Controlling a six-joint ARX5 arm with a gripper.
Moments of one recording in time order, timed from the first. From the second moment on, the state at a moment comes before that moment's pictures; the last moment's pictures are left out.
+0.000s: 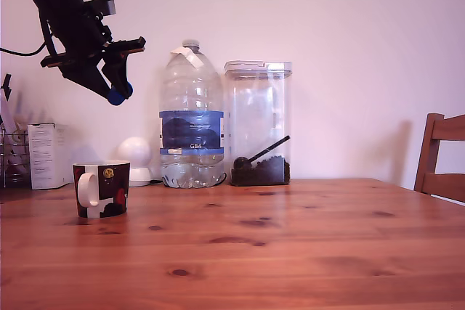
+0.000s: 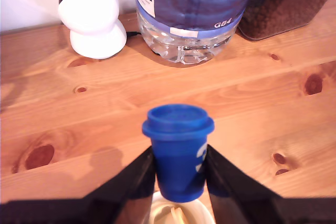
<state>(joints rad) -0.19 1.90 1.68 -0.52 0.10 -0.06</state>
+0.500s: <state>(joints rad) -0.22 1.90 1.68 -0.48 0.09 -0.03</state>
